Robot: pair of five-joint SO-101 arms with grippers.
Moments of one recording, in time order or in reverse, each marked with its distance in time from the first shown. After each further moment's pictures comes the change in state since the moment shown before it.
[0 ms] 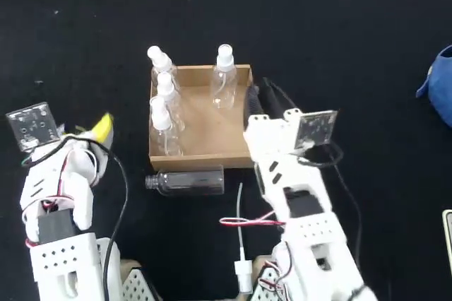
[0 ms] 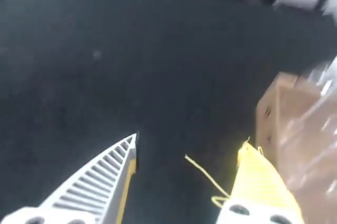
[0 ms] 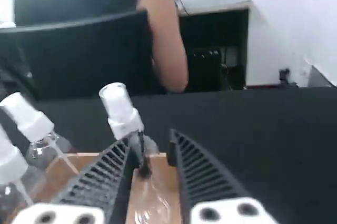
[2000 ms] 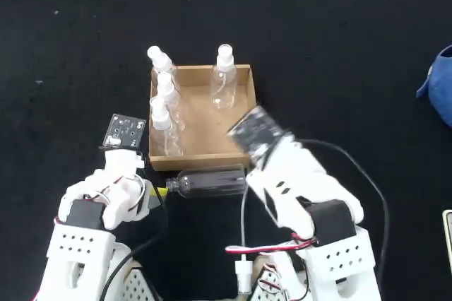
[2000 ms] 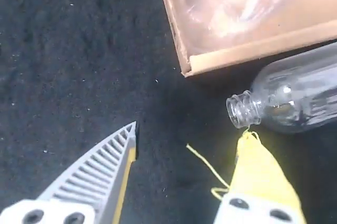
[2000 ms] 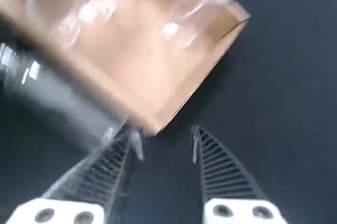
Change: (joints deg) left arm 22.9 7.0 3.0 18.9 -8.5; right arm -7.3 -6.5 -29.9 78.8 38.6
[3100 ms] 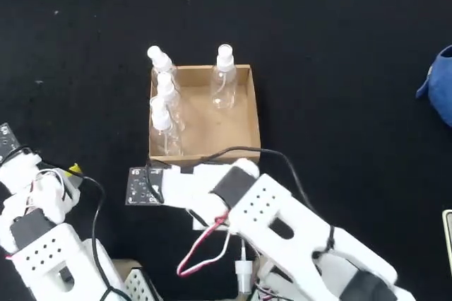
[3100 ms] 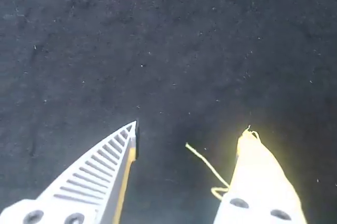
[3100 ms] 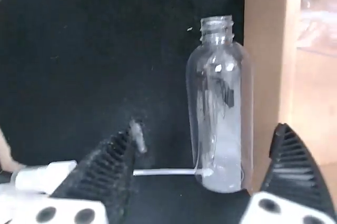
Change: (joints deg) left arm -44.7 -0.9 -4.5 -2.3 4.0; right arm -31.7 38.2 -8.7 -2.5 8.3
